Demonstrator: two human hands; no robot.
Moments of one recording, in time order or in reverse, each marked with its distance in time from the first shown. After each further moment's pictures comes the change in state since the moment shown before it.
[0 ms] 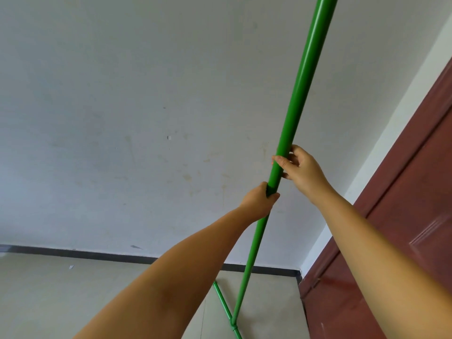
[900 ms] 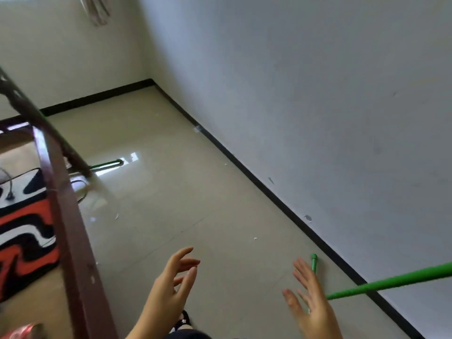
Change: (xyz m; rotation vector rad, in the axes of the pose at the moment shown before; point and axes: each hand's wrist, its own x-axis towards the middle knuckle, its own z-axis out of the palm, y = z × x) left_hand -0.486 -0.190 -0.011 -0.382 0.926 -0.669; right_hand -0.295 0.069 0.216 0.128 -0.775 0.114
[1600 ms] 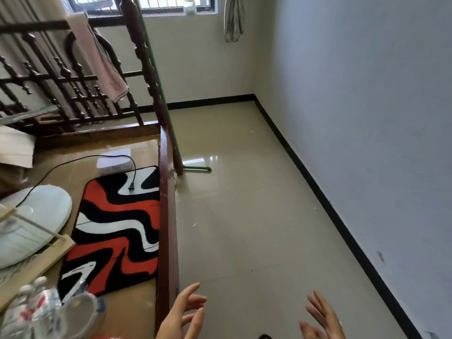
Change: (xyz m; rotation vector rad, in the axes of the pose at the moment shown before) left_hand 0.066 -0.121 -0.228 -0.128 0.434 -0.255; right_hand 0.129 -0.095 0.292 0.076 -0.348 0.060
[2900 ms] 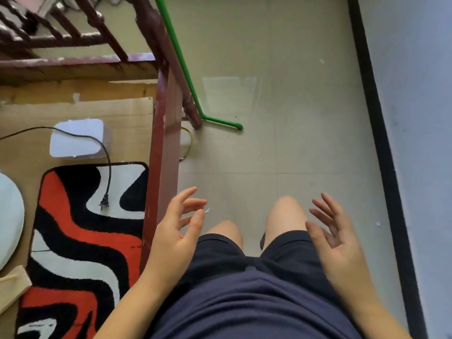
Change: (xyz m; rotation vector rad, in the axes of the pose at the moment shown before) left_hand 0.582 0.062 -0.034 -0.044 0.152 -0.157; right_hand 0.580 -0.142 0.225 -0.227 -0.306 -0.032
